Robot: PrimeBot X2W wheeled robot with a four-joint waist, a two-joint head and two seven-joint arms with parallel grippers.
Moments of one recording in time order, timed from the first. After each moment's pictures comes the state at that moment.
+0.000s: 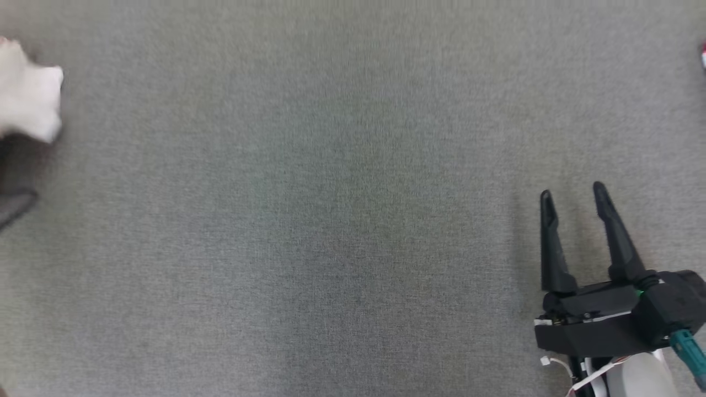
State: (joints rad) left arm -1.15 0.40 0.25 1.18 -0.39 -0.10 0.02; right arm -0.14 -0.11 -0.03 -0.07 0.06 0.13 -0.26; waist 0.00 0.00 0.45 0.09
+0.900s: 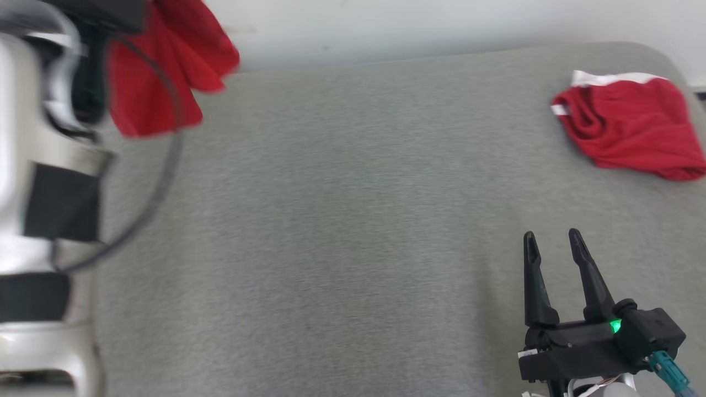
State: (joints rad) left arm -1.16 0.23 -0.13 0.45 -0.51 -0.12 -0.01; right arm -0.07 -0.05 -0.01 0.02 0.16 0.13 -0.26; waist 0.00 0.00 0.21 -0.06
